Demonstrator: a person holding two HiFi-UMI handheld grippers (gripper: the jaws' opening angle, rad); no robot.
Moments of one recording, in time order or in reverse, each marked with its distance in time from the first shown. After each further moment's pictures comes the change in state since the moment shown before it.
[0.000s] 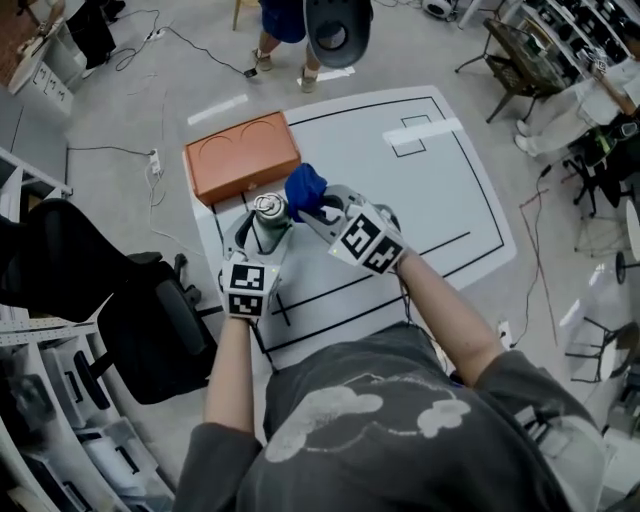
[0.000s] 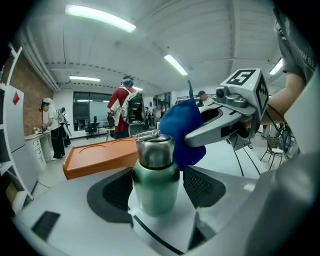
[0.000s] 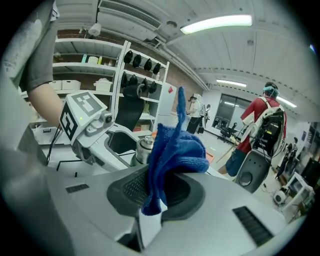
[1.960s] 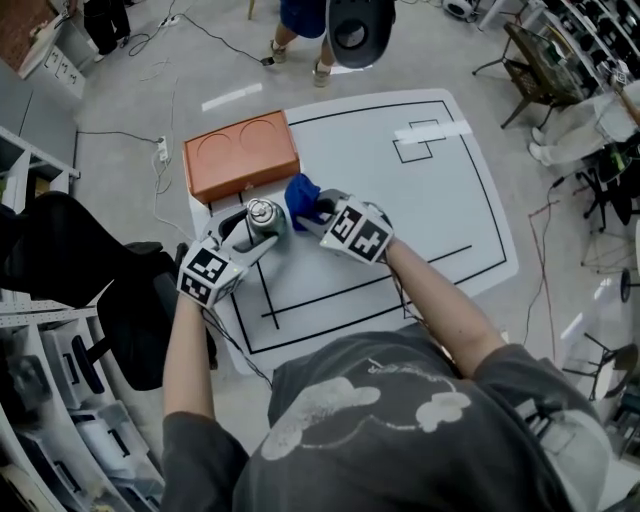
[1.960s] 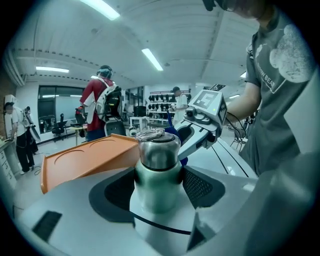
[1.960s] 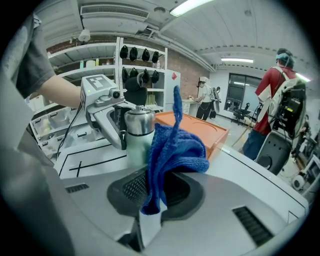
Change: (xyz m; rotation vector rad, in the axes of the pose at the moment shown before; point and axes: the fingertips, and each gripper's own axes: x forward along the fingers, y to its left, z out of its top) left arm 0.004 0.002 0.002 0.153 0.058 -0.337; right arm 0.034 -0.001 -0.059 0.110 0.120 0.189
